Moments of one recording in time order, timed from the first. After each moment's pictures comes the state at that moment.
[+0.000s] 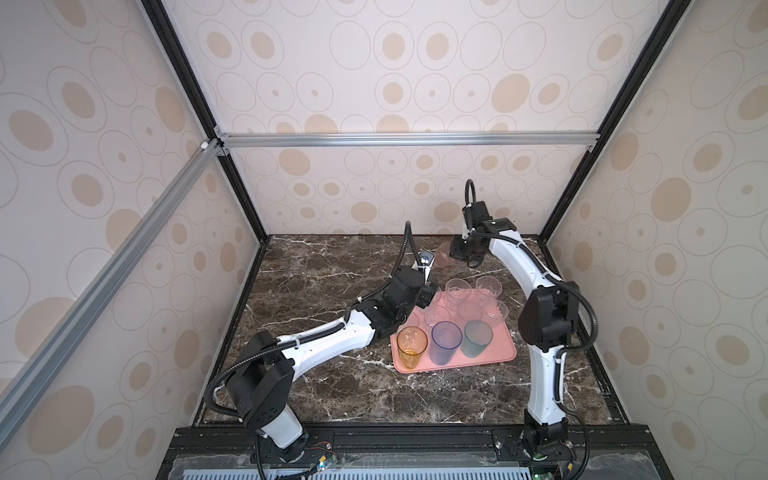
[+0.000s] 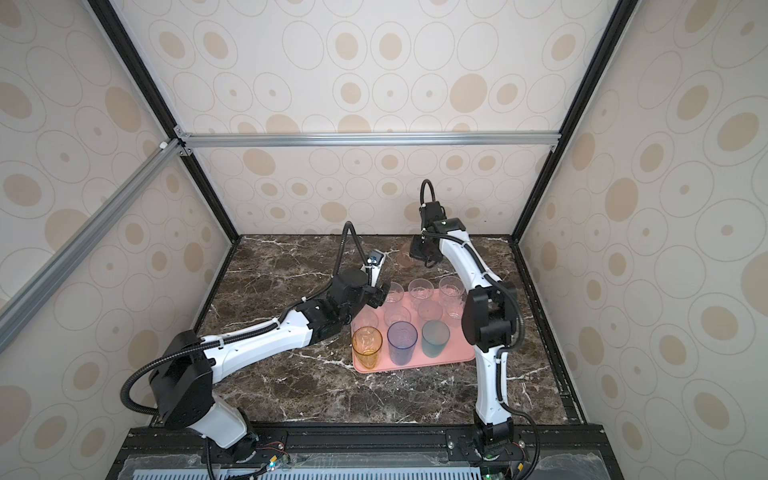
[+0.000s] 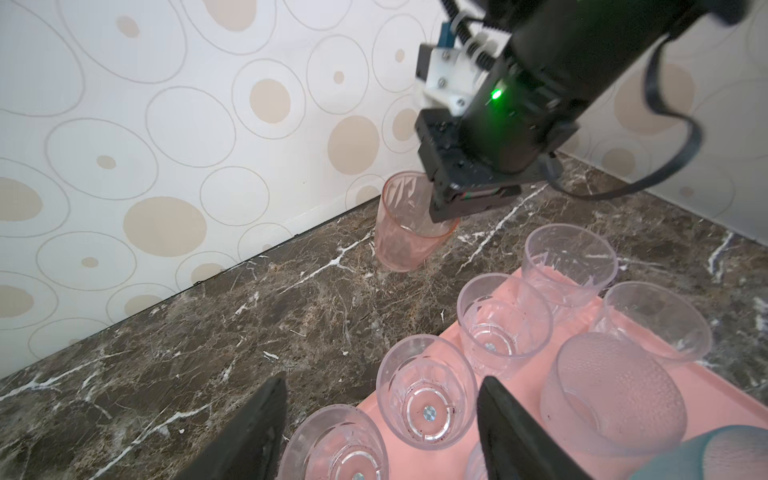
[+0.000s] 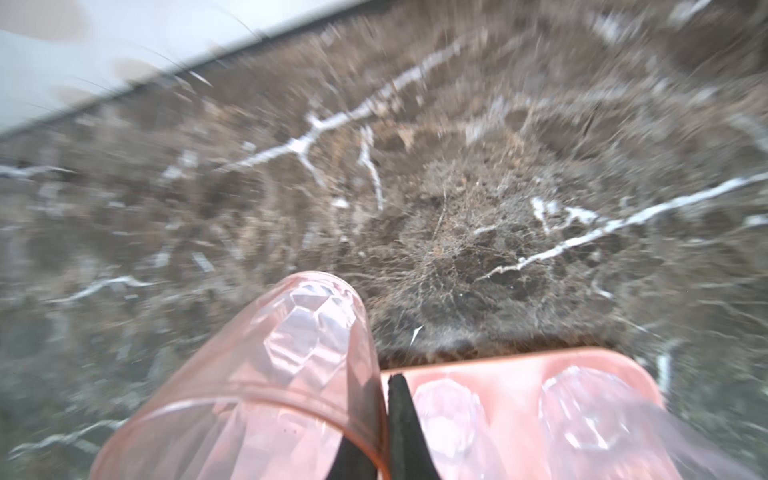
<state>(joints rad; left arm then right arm) -0.87 1.56 1.16 0.08 -0.42 -0.02 0.26 2.04 2.02 -0.95 -0.09 0.46</state>
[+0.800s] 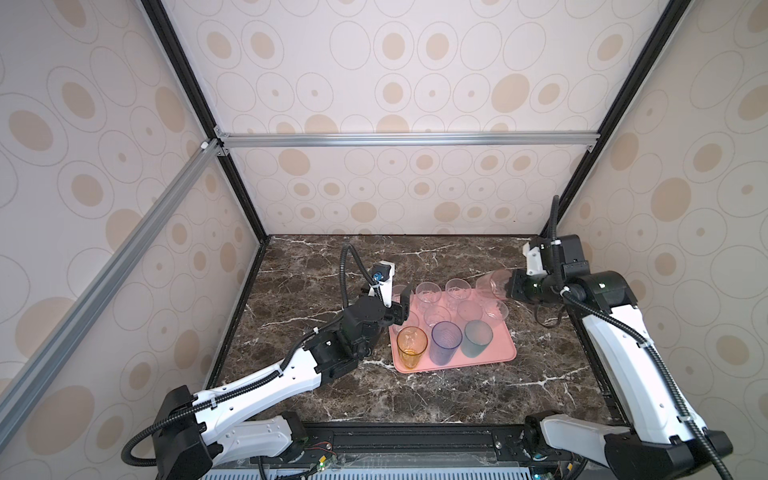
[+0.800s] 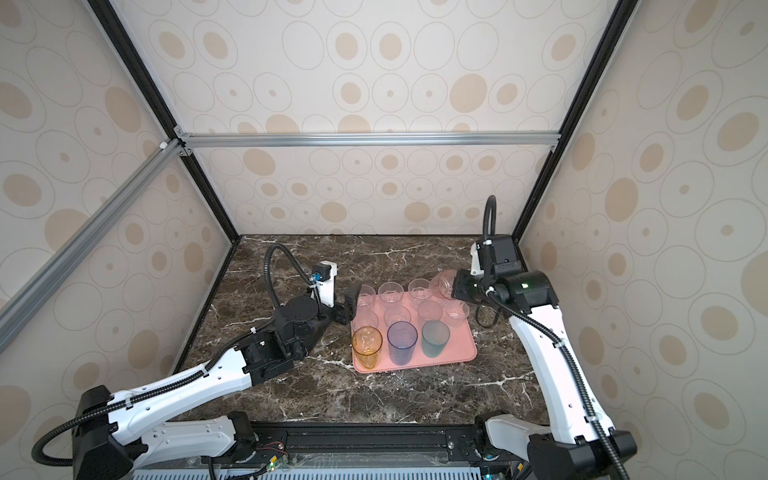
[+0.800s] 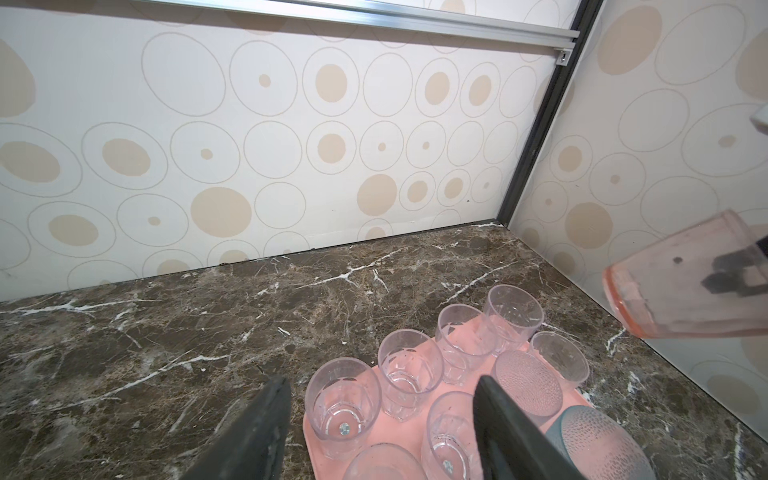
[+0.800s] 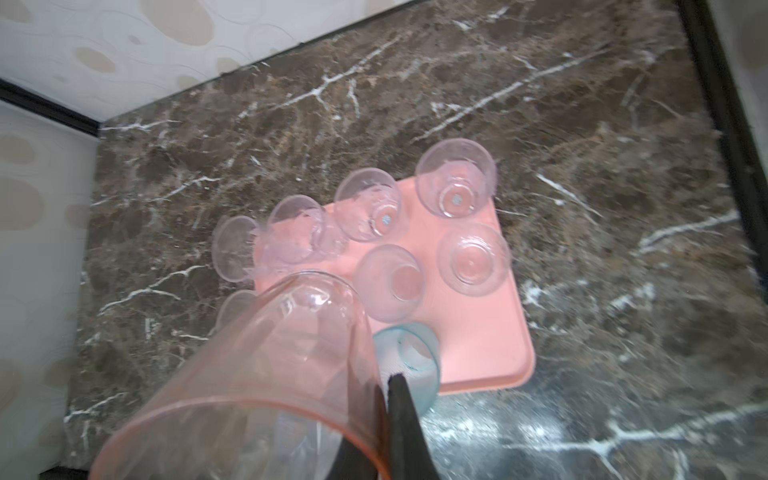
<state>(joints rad) -0.98 1.14 0.87 0.08 -0.56 -0.23 0.17 1.15 1.42 -1.19 -0.03 0.41</state>
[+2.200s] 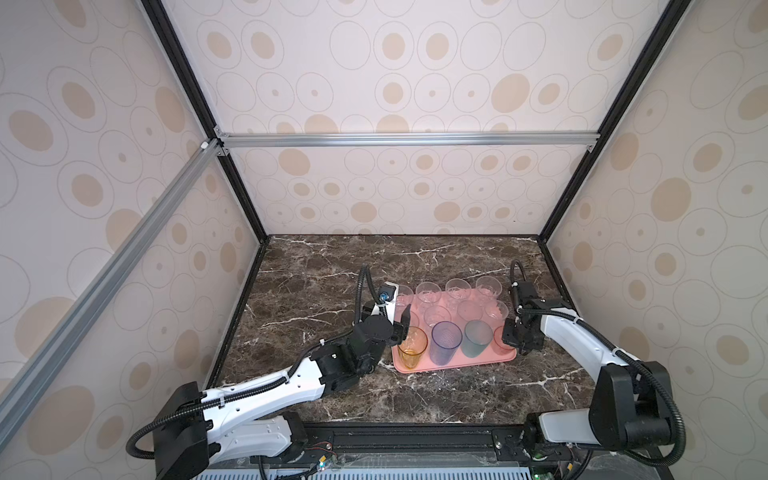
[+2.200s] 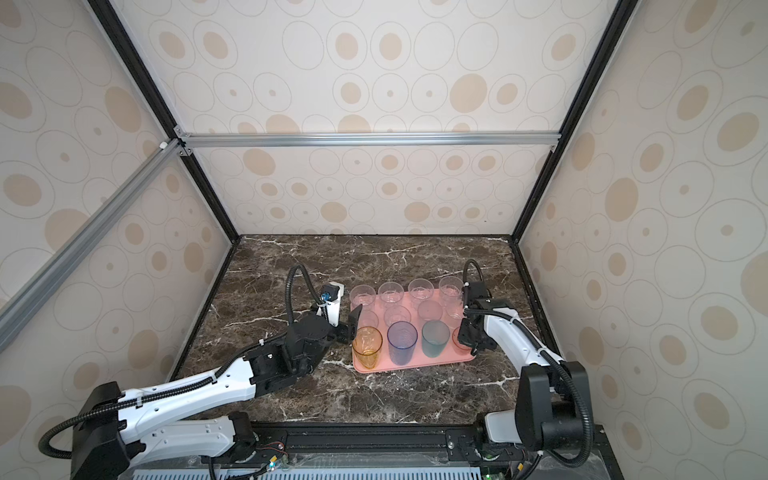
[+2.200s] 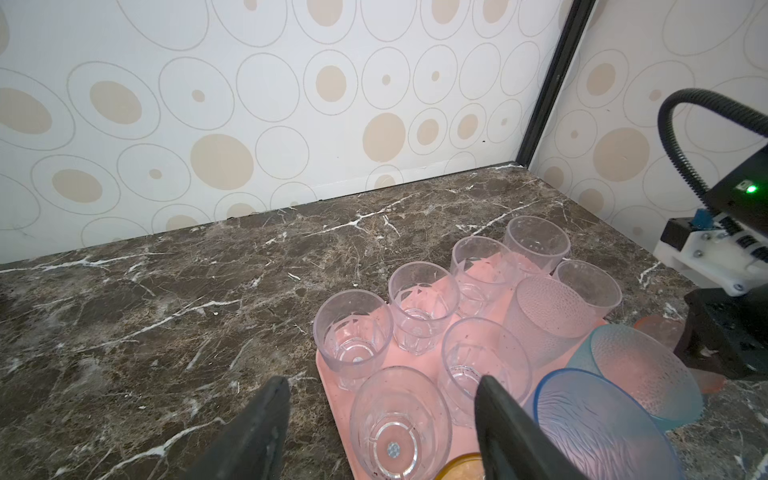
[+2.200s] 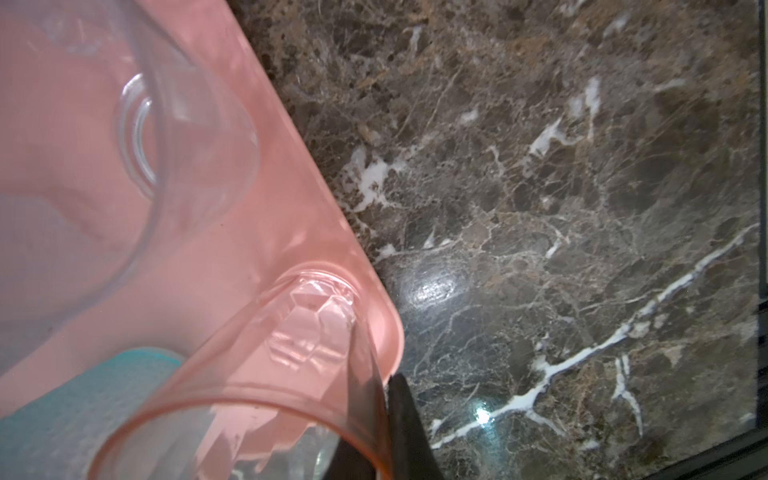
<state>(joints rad) -1.04 1.13 0.76 0.07 -0.63 -0.24 0.08 1.37 0.87 -0.91 0.18 0.46</state>
